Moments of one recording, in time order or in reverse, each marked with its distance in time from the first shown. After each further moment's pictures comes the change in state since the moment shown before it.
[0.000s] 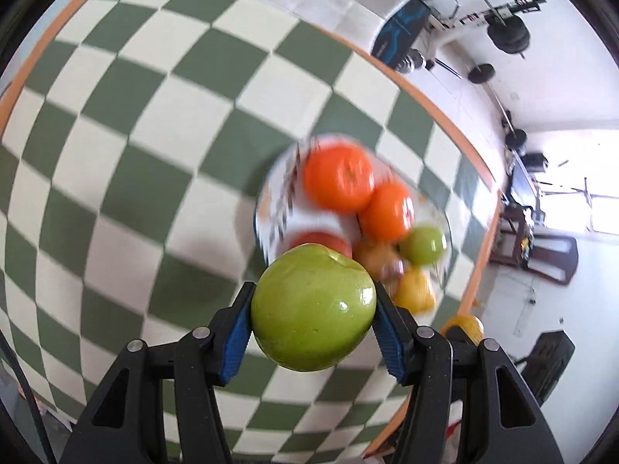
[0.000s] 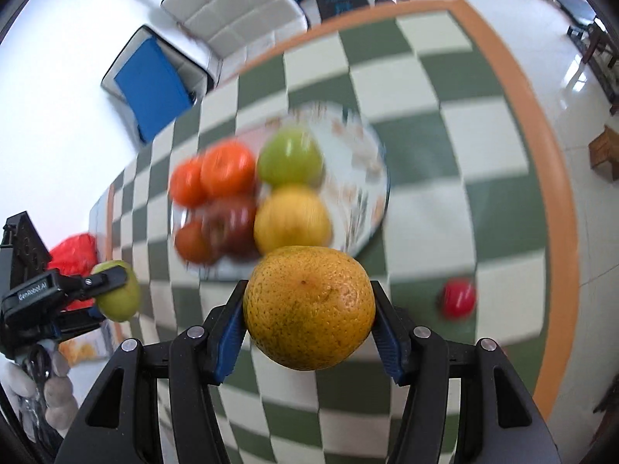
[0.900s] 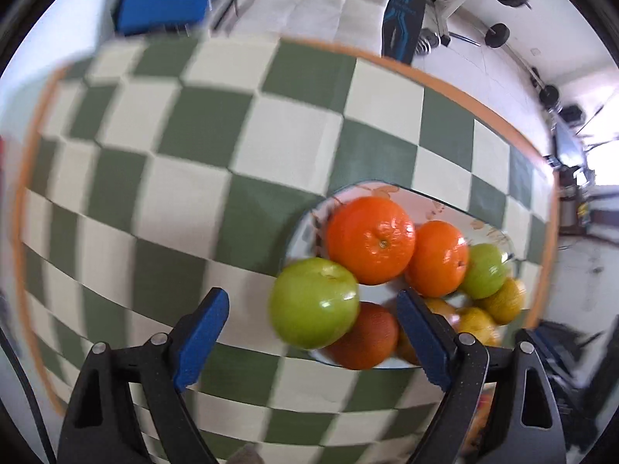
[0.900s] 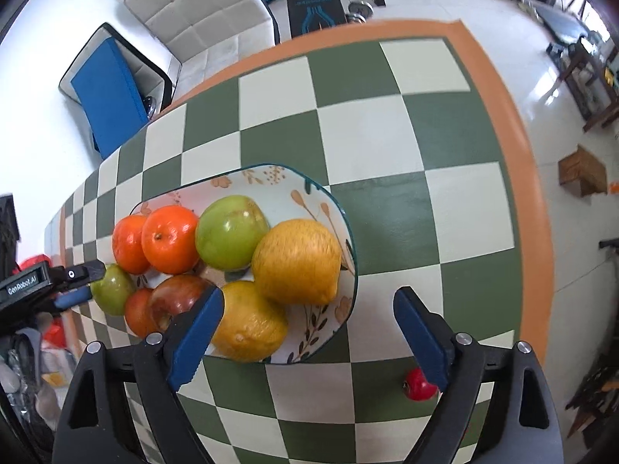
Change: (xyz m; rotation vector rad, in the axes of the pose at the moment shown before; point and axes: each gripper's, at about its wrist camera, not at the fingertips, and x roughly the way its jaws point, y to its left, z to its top) left arm 0.032 -0.032 0.024 0.231 -0.065 0.294; right arm 0.031 0.005 0.039 -0.038 -0.009 -0.182
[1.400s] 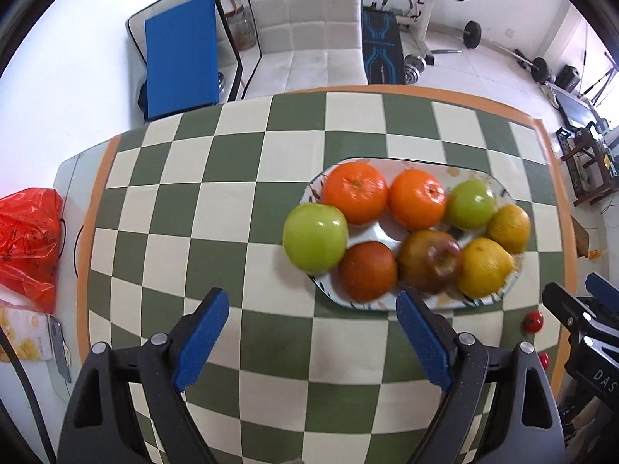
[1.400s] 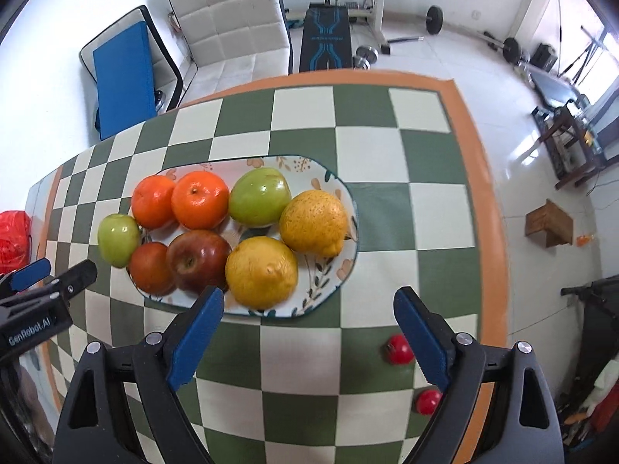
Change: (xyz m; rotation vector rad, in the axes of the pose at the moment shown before) left arm -0.054 -0.039 -0.101 0.179 -0.246 0.165; right arm -0.061 0.033 -0.065 -0.137 -0.159 -0.128
